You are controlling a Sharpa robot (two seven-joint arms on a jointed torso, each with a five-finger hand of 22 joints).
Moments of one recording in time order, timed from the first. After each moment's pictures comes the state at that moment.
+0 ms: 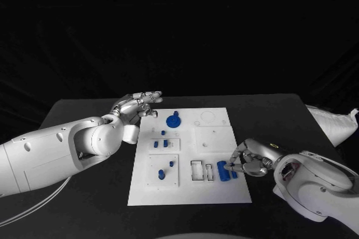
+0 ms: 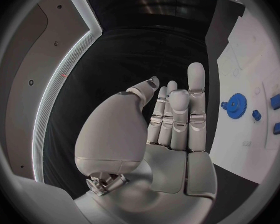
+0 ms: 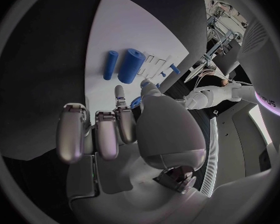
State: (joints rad) left arm 1.17 -0.89 -0.03 1.54 0.18 -0.23 0.38; left_hand 1.33 -0.13 0.42 0.03 0.08 1.03 0.17 0.13 0.07 1.08 0.09 0.34 0.11 1.29 0.01 1.13 0.66 0.17 1.28 0.11 0.59 0.75; right arm 0.95 -1.12 0.03 1.96 -1.49 -0.32 -0.48; right_hand 1.21 -0.09 -0.03 0.29 0.27 1.03 0.09 0.26 0.16 1.46 0.01 1.38 1.31 1.47 -0.07 1.48 1.31 0.08 1.46 0.03 1.37 1.22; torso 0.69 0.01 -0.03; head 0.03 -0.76
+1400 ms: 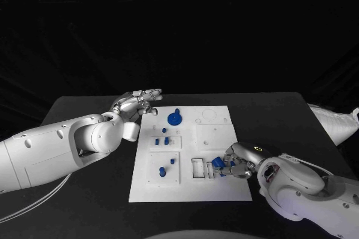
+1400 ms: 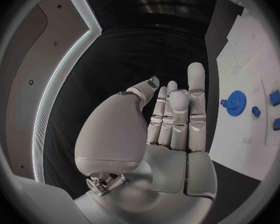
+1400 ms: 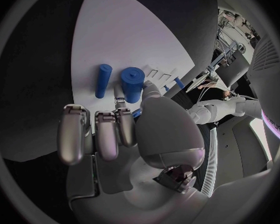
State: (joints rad) left arm 1.17 -0.90 -0.03 1.54 0.18 -0.23 0.38; left_hand 1.33 -0.13 0.42 0.03 0.08 1.03 0.17 0.14 0.07 1.07 0.10 0.35 0.11 1.29 0.01 1.13 0.66 0.17 1.28 0.11 0.59 0.75; right arm 0.90 -1.00 0.04 1.90 -1.61 -0.28 -0.56; right_hand 1.24 -0.01 -0.10 0.29 0.35 1.03 0.07 0.35 0.25 1.46 0.00 1.41 1.31 1.46 -0.07 1.50 1.31 0.08 1.46 0.03 1.39 1.25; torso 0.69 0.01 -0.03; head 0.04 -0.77
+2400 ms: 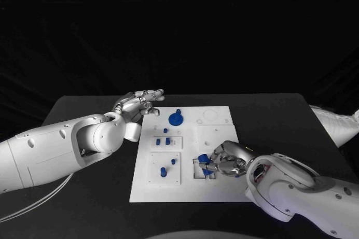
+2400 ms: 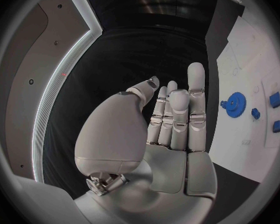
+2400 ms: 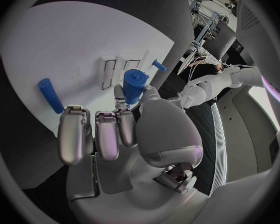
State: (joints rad) left arm 1.17 -0.89 -0.03 1.54 0.18 -0.23 0.38; left_hand 1.33 -0.13 0.42 0.03 0.08 1.03 0.17 0.14 0.07 1.07 0.10 0.35 0.11 1.29 0.01 1.13 0.66 0.17 1.28 0.11 0.59 0.75; right arm 0.91 -0.93 0.05 1.93 -1.37 -0.35 -0.57; right_hand 1.20 0.06 -0.13 0.29 0.43 1.03 0.07 0.37 0.26 1.47 -0.02 1.40 1.31 1.47 -0.08 1.50 1.31 0.08 1.46 0.02 1.39 1.25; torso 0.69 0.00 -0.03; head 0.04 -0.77
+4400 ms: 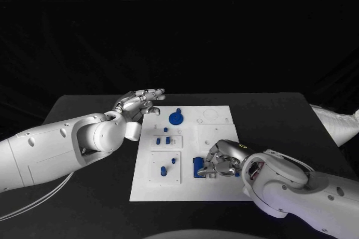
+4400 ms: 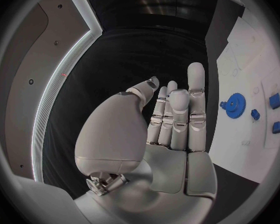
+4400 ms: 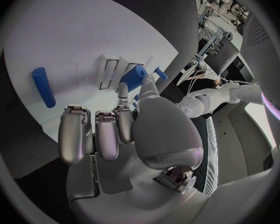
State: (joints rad) left arm 1.17 -0.90 -0.03 1.55 0.18 -0.23 0.38; left_hand 1.32 -0.13 0.42 0.03 0.08 1.03 0.17 0.14 0.07 1.07 0.09 0.35 0.11 1.29 0.01 1.13 0.65 0.17 1.28 0.11 0.58 0.75; right arm 0.92 -0.89 0.05 1.91 -1.50 -0.28 -0.58; right_hand 1.28 0.03 -0.20 0.17 0.08 1.06 0.04 0.39 0.42 1.46 -0.02 1.31 1.35 1.46 -0.09 1.50 1.31 0.08 1.46 0.02 1.39 1.26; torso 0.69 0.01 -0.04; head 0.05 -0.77
